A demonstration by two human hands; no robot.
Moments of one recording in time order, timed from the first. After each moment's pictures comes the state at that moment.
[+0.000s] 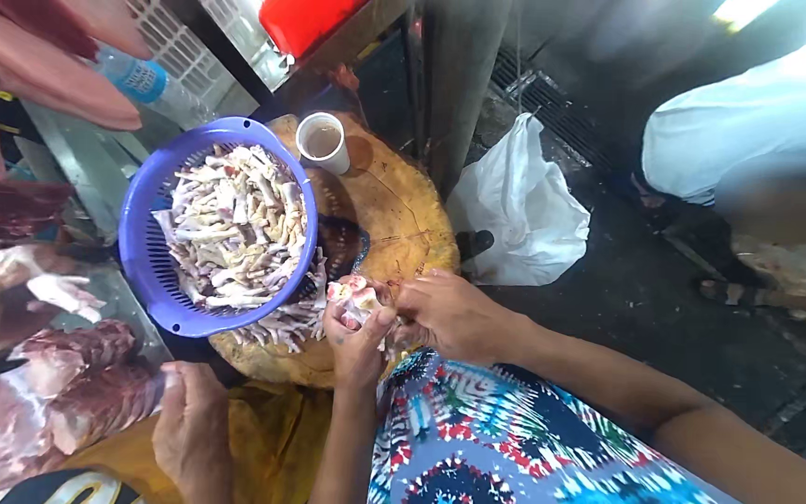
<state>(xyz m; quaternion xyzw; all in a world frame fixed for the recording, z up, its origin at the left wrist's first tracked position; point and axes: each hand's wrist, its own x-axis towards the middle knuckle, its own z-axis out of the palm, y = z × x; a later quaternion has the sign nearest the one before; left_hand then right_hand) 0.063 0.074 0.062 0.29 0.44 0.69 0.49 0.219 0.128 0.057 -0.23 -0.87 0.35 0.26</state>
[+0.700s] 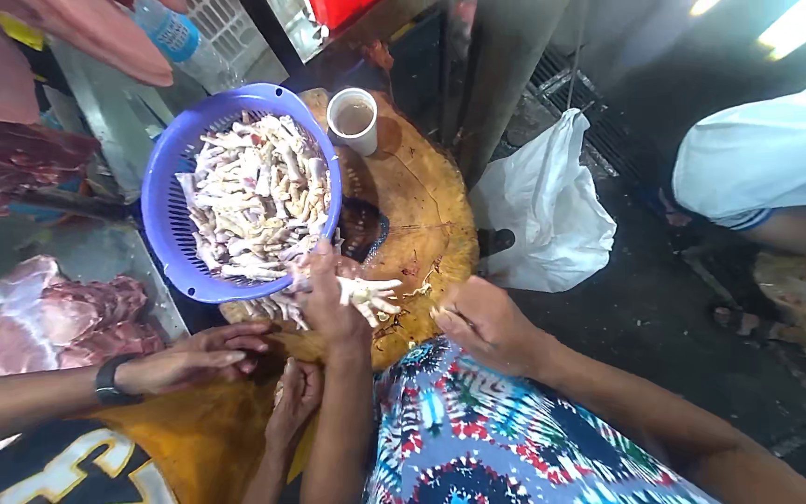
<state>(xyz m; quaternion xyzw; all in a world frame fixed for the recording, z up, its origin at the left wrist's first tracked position) 0.027 0.102 0.047 0.21 0.49 0.76 0.39 0.237 0.106 0.042 -0.29 -0.81 0.40 0.32</state>
